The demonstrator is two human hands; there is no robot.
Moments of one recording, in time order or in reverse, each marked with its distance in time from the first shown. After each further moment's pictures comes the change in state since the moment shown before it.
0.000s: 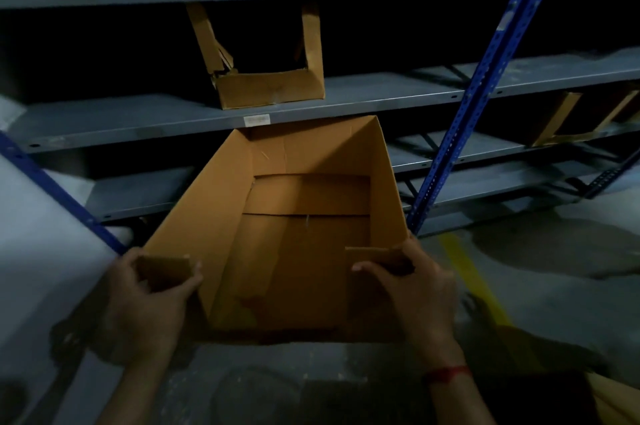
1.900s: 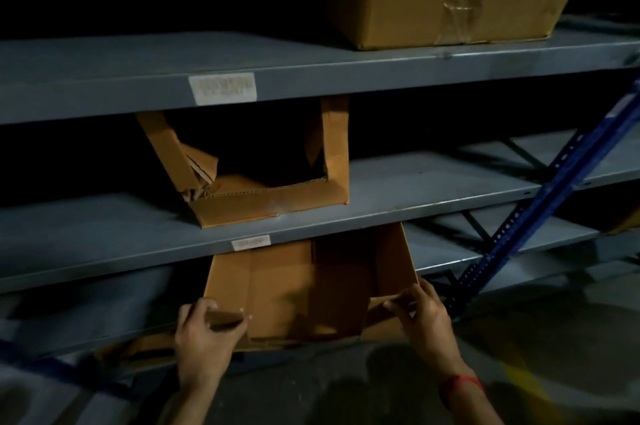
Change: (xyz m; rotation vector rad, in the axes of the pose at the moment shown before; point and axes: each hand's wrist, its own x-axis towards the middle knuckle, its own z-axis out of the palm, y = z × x) left_hand 0.237 -0.026 0.269 0.208 -0.138 0.096; right_hand 0.315 0.129 0.160 -0.054 -0.272 0.154
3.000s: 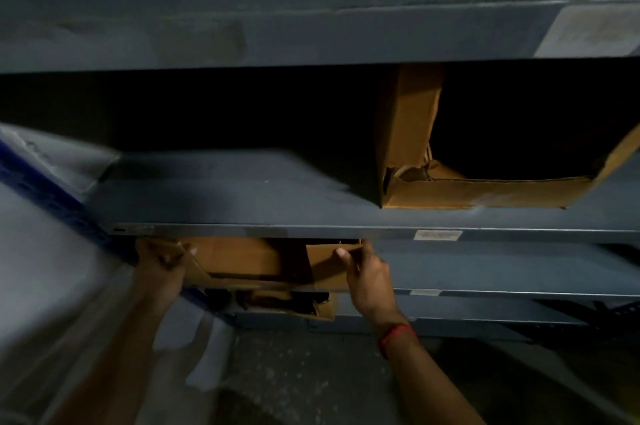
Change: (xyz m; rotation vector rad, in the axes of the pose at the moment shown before) left_hand 0.188 -0.202 -0.209 0.052 0.071 -0.446; right_hand 0.037 -0.255 0.290 0.318 -0.265 -0.084
